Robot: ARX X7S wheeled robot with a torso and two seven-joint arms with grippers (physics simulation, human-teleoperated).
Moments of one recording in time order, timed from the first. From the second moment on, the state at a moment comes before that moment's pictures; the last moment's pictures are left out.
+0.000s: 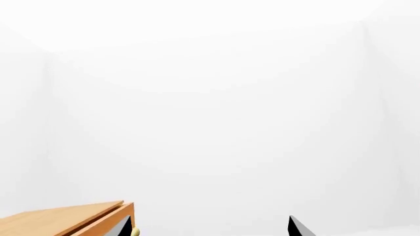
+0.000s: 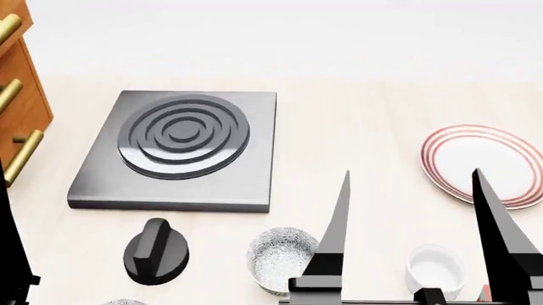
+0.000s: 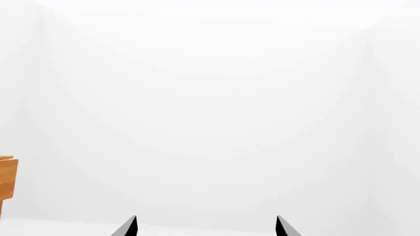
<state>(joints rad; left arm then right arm) -0.56 -1.04 0.70 1.01 -0.72 -0.23 -1.09 0.30 0.80 -0.44 -0.99 0.60 0.38 0.91</state>
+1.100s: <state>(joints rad) -0.58 -1.06 0.73 1.01 -0.73 -0.21 -1.10 0.30 0.82 -0.47 -0.99 0.60 0.36 0.93</state>
